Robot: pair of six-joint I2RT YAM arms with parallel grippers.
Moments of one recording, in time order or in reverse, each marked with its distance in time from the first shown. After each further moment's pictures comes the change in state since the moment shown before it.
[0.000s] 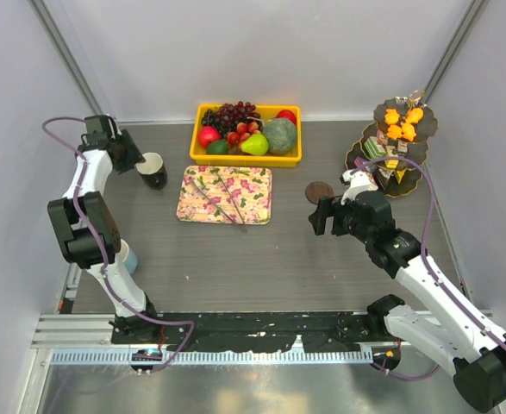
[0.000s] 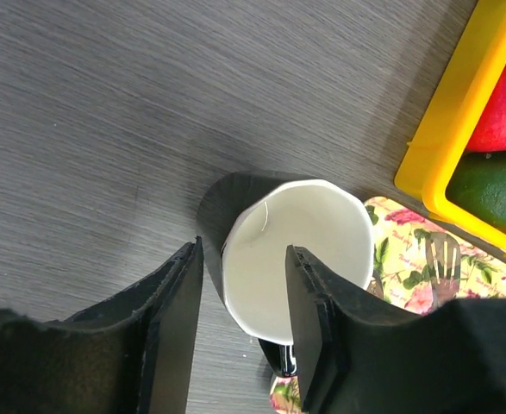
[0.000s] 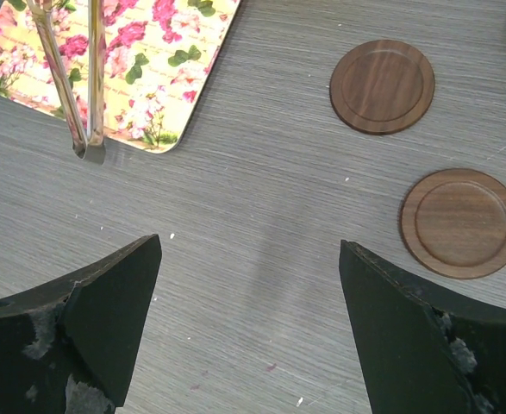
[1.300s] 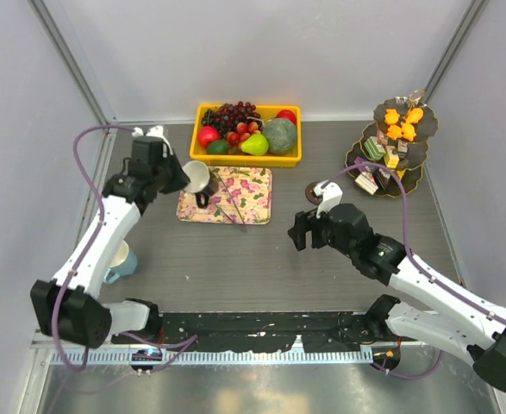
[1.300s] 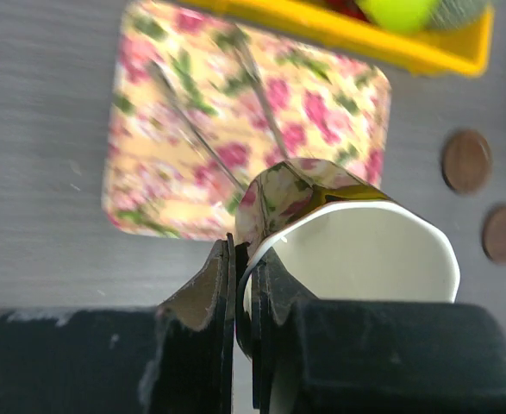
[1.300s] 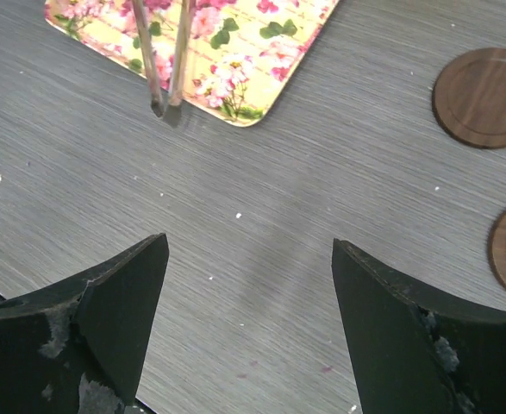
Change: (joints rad) left arm -0.419 -0.544 -0.283 -0.135 -0.143 -0.104; right arm 0.277 0.031 -0.014 0.043 0.134 0.035
